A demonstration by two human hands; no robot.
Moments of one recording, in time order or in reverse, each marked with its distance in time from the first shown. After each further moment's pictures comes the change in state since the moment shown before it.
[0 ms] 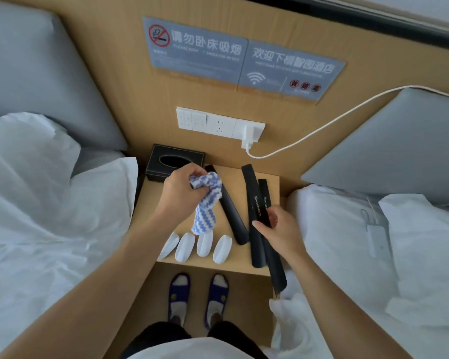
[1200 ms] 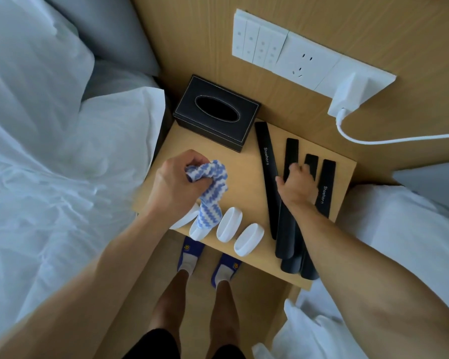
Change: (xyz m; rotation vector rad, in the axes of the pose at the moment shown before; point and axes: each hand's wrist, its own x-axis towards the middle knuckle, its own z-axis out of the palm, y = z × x) left_hand 0.010 -0.118 0.022 0.023 0.148 -0.280; right_hand 0.200 0.046 0.147 -0.587 -0.078 -0.042
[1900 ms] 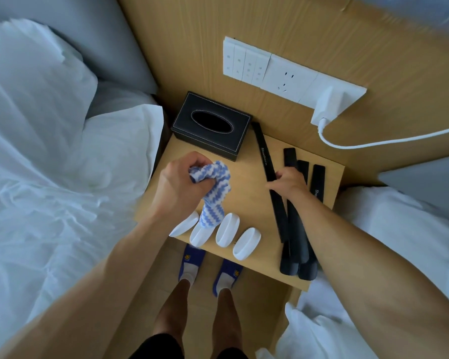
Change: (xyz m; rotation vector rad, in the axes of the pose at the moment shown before) left_hand 0.002 0.022 -0.005 -0.009 0.001 0.080; right_hand 0.014 -0.009 -0.033 0.364 -0.368 0.056
